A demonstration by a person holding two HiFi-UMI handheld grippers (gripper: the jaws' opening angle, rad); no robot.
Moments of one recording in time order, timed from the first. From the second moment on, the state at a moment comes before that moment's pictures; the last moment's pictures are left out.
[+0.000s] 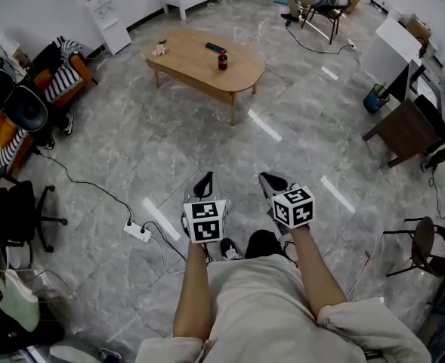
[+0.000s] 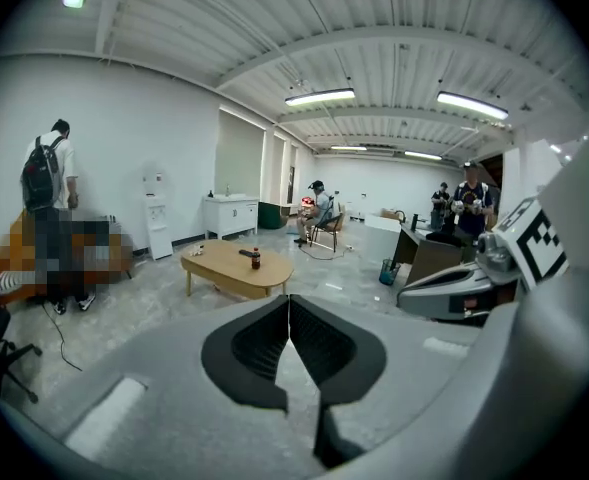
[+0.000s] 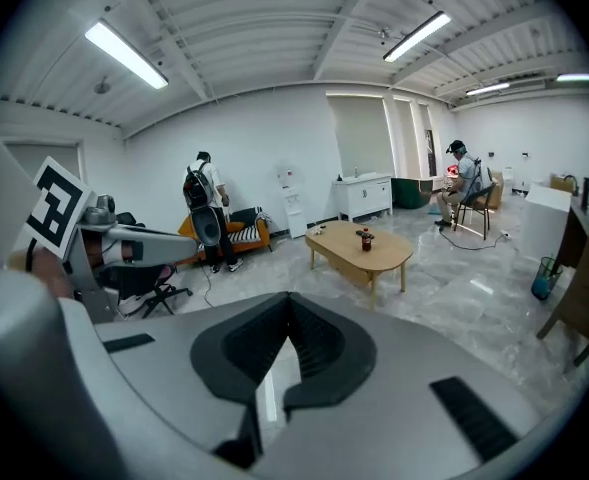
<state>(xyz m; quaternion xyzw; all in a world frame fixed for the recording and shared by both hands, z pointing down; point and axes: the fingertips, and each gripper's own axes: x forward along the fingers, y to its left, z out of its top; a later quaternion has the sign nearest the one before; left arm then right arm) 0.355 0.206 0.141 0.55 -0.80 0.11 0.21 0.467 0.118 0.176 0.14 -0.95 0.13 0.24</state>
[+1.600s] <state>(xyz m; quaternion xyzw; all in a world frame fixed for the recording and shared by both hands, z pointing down) 0.026 0.117 0.170 0.48 -0.82 0.14 0.28 0.217 -0.139 0.217 0.22 -0.92 0.28 0.19</state>
